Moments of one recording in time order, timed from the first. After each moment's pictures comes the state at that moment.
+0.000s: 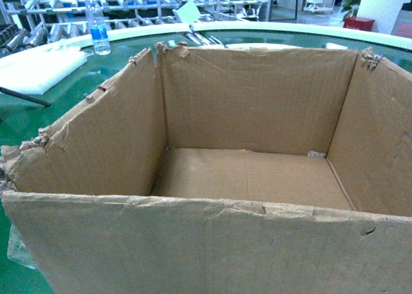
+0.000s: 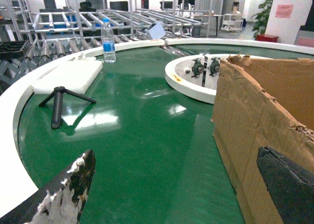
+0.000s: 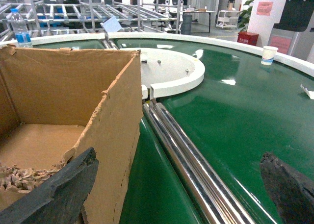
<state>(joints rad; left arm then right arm) 0.00 0.01 0.02 0.00 0.00 -0.01 0.00 0.00 0.02 0.00 0.00 0.00</state>
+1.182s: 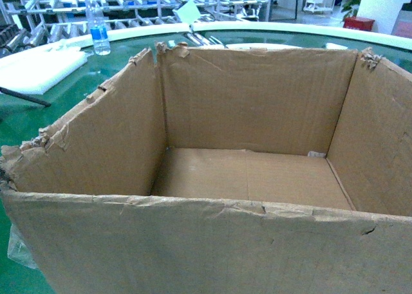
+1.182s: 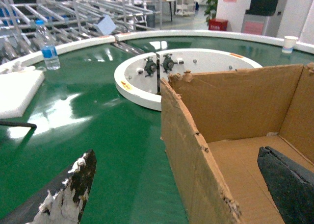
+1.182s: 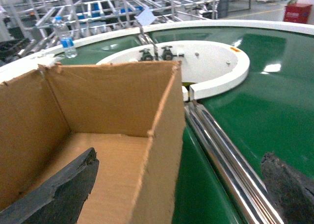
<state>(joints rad) -0.22 0.69 0.28 0.36 -0.01 0.00 0.06 0.52 0.20 0.26 -0.10 0.13</state>
